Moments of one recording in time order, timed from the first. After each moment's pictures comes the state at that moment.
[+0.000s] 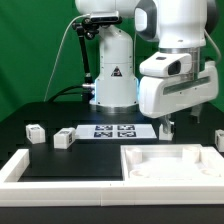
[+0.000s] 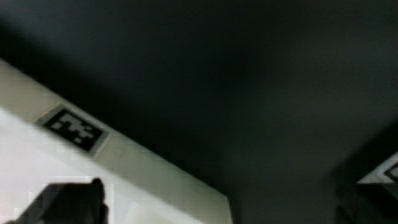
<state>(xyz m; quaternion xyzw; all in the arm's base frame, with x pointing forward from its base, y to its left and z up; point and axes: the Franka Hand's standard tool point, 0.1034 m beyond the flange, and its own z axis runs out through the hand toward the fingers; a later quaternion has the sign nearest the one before) 0.458 0.121 0.052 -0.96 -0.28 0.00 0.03</state>
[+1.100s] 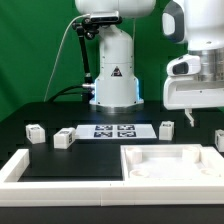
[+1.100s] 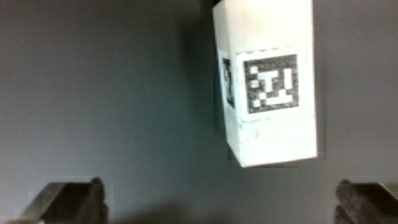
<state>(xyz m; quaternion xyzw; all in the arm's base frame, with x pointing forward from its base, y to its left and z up) 0.445 0.185 0.052 -0.99 0.13 0.04 0.06</state>
